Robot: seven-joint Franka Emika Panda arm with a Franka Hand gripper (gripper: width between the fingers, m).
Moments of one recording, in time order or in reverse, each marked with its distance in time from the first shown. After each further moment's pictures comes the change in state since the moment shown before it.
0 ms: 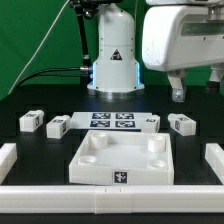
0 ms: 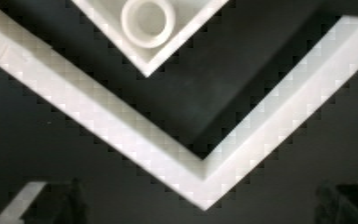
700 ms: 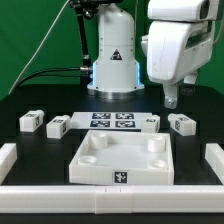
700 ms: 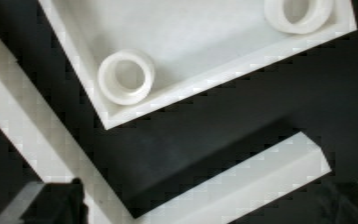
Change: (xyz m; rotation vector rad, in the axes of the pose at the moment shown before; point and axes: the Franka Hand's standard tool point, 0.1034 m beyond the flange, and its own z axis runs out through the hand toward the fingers) arm -0.025 -0.006 0.013 0.045 -0.053 -0.238
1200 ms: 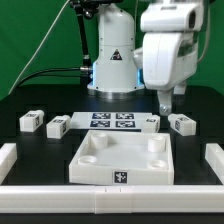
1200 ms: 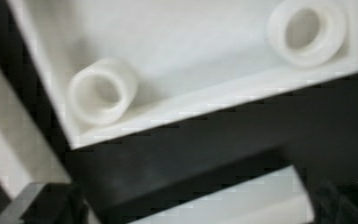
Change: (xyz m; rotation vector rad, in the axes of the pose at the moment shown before) arm -0.026 -0.033 0.041 -0.114 0.114 -0.118
